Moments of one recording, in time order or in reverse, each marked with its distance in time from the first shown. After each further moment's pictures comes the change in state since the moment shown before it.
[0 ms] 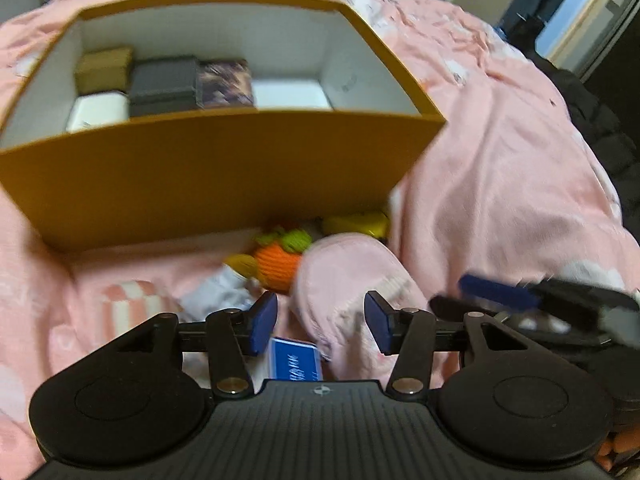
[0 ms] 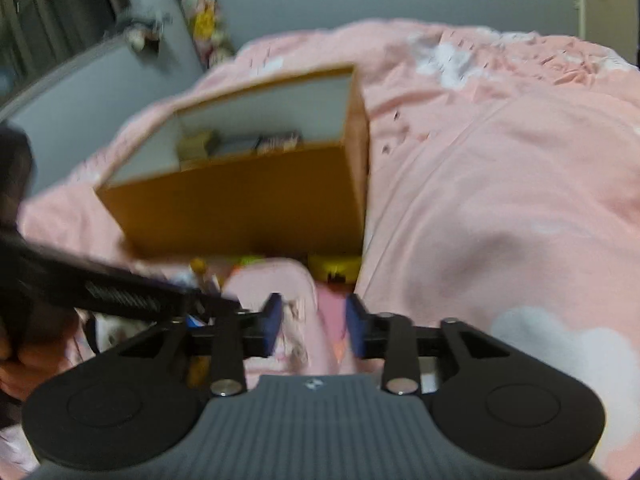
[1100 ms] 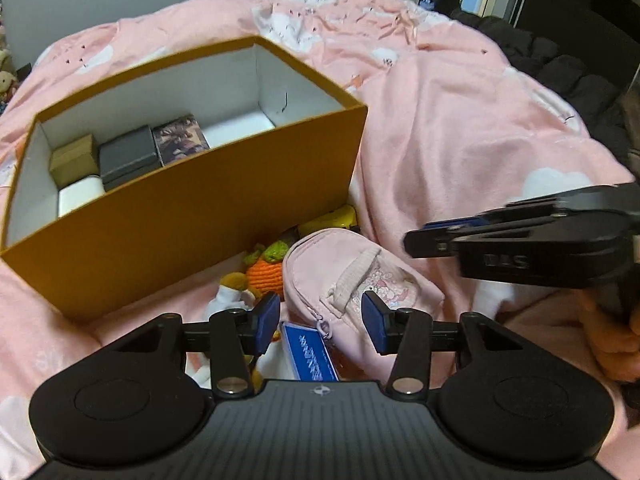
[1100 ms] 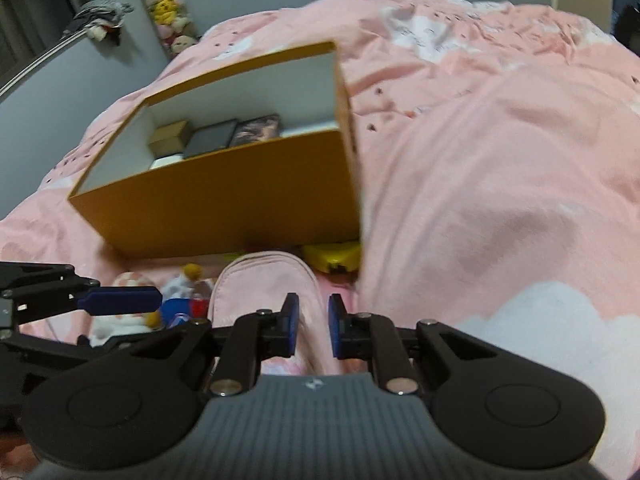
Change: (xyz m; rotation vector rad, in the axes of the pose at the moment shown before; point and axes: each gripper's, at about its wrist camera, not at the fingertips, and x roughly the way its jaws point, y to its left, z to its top) left arm -0.015 -0.030 -0.014 0.334 -0.049 -0.005; right arm -0.007 0.007 0.011 0.115 0.012 -0.100
